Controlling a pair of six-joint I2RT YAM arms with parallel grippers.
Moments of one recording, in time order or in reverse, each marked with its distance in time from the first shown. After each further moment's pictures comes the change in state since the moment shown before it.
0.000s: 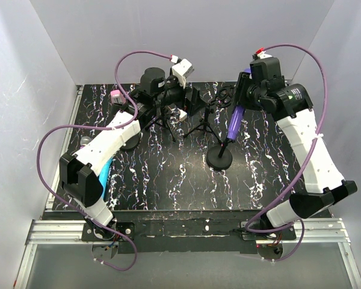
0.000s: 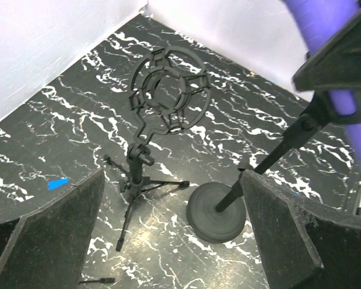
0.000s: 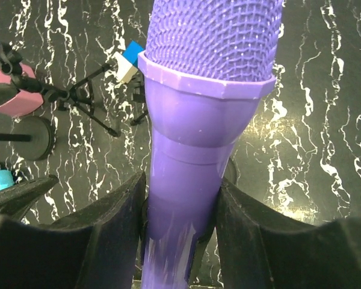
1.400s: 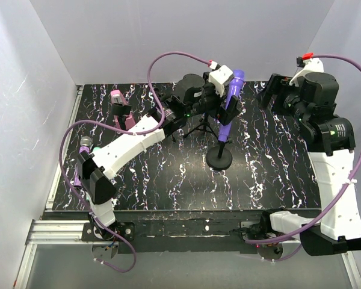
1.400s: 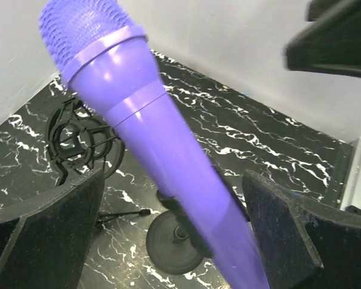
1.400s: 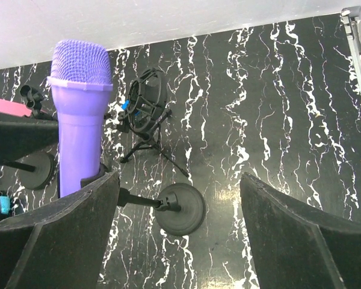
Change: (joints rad) left arm -0.294 0.116 0.252 -0.097 -0.261 -0.017; right arm -0.248 -0.340 -0.244 0.229 -0.177 -0.192
